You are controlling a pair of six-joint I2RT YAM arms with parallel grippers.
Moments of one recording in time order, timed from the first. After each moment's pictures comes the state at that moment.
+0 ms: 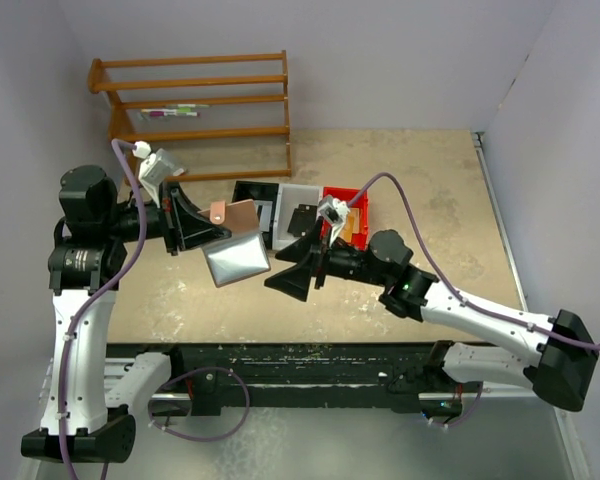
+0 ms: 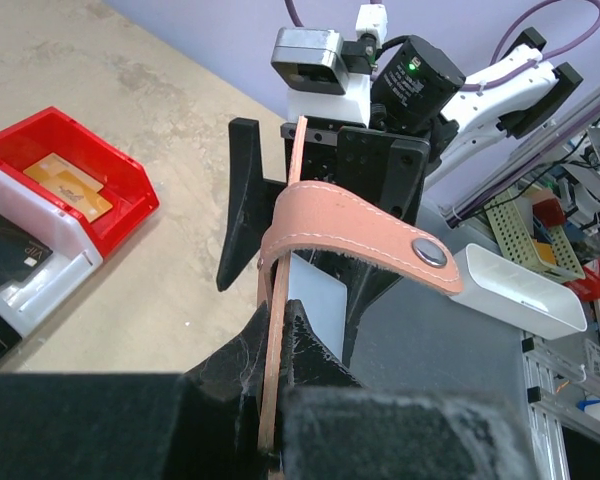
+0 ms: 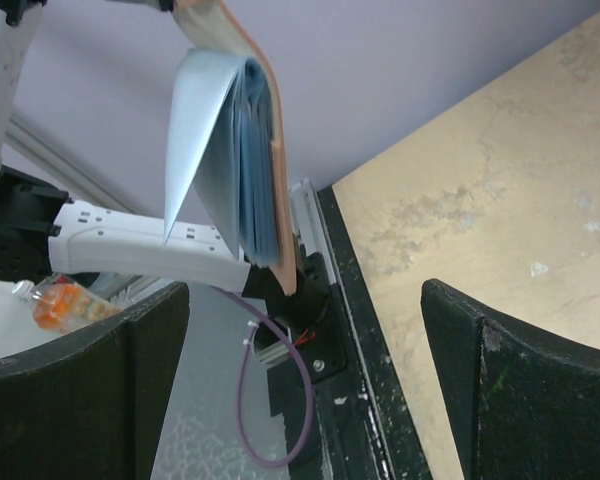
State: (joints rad) left arm 0.00 0.91 1.28 -0.62 1.29 -0.23; right arm 0.96 1.10 0.73 0.45 -0.39 0.61
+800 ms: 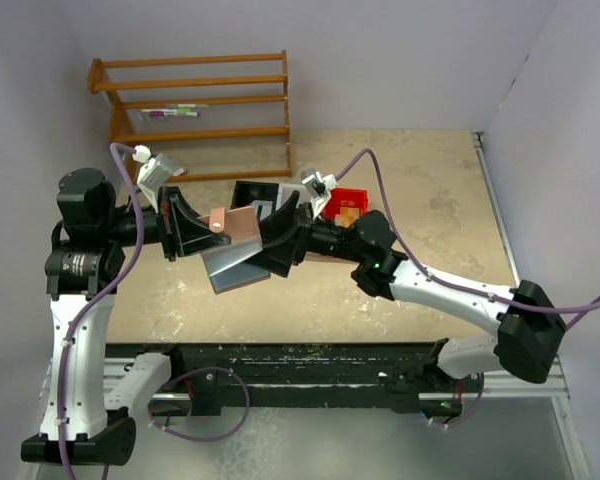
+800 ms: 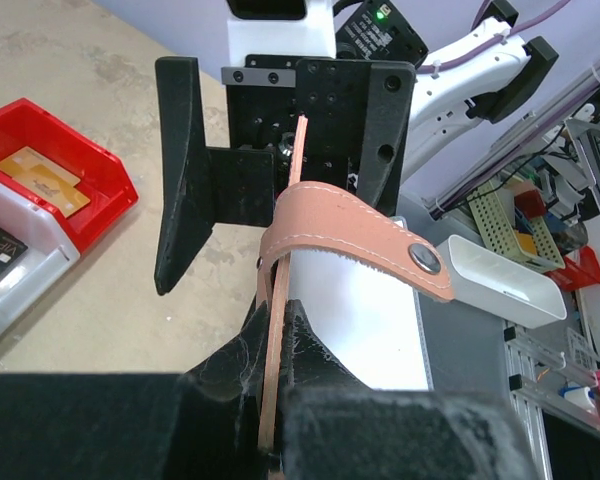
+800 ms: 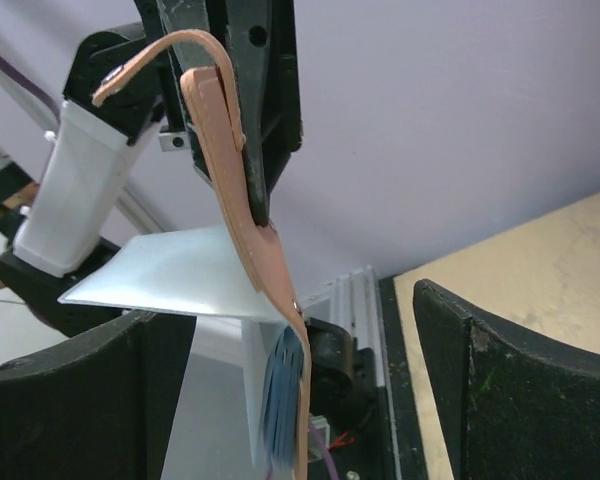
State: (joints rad) left arm 0.00 0.89 1.29 -0.67 1.32 -0.22; right arm 0.94 1.34 0.91 0.77 -0.48 0.72
